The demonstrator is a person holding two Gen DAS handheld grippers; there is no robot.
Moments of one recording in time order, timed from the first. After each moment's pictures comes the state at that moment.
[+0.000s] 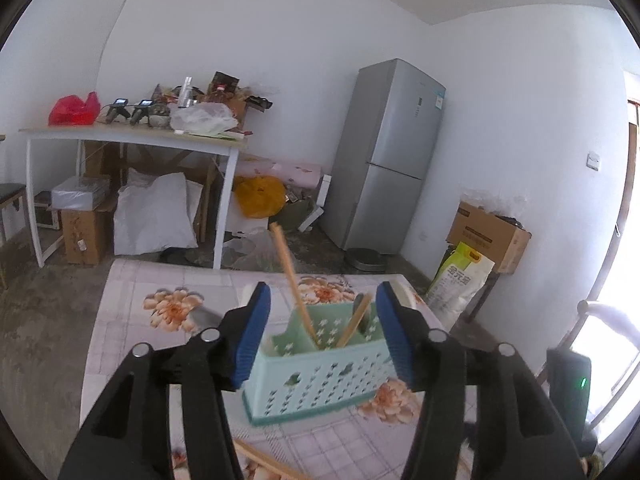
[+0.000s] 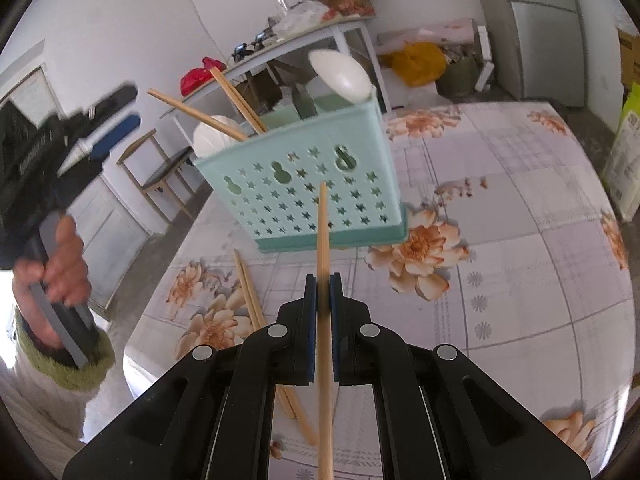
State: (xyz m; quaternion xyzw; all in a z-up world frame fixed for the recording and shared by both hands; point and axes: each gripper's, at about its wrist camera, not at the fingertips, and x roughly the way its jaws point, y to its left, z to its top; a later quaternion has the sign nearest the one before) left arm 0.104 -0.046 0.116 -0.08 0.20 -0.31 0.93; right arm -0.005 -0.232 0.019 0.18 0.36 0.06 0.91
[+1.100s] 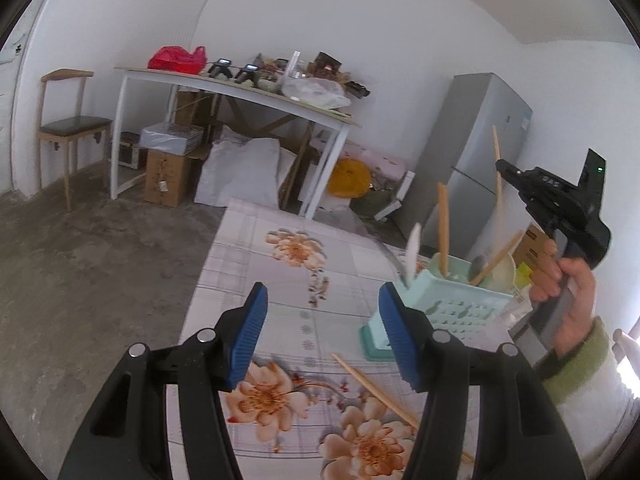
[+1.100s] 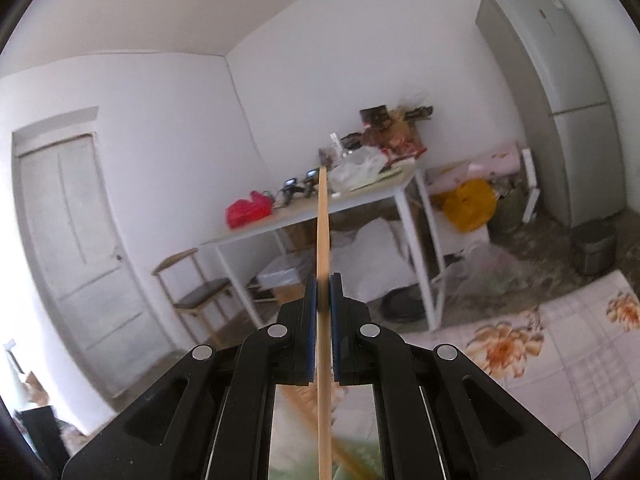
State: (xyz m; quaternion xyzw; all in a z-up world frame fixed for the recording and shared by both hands) left arm 0.086 0.078 0.059 -0.14 0.25 -0.17 0.94; right arm 0.145 -0.231 0.137 0.18 0.11 0.09 0.97
